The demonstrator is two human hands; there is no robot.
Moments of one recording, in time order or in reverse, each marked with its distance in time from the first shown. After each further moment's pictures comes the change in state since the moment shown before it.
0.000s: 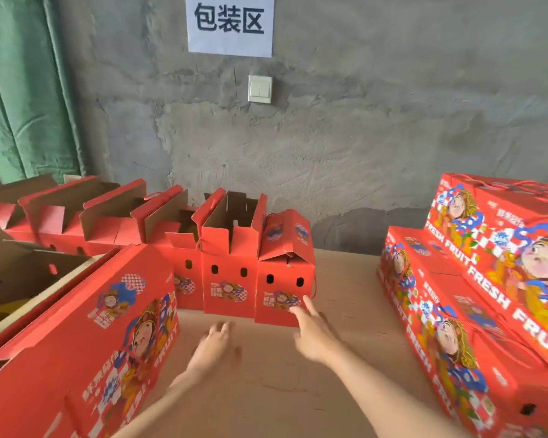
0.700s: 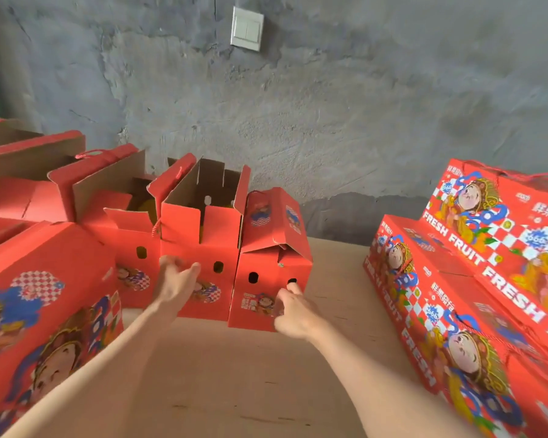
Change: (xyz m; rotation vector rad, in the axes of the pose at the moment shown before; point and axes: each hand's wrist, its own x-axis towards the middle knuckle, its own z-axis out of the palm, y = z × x) left_hand 0.170 -0.034 -0.001 -0.916 0.374 -0.219; right_hand 0.111 0.029 0.034 -0.024 -0.152 0.140
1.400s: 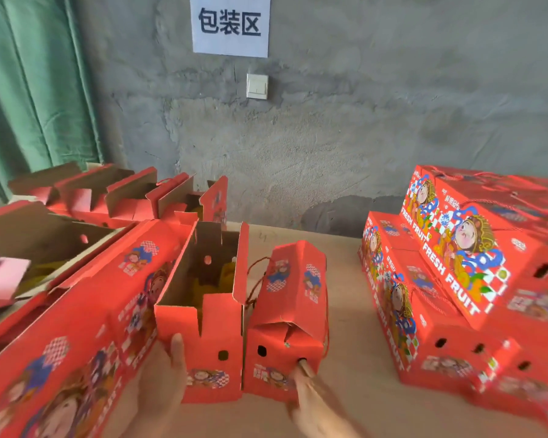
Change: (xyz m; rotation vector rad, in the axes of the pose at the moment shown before) left_hand -0.322 0.000 -0.103 0.468 0.333 0.150; right_hand -0.306 0.035 0.036 0.081 -0.042 -0.160
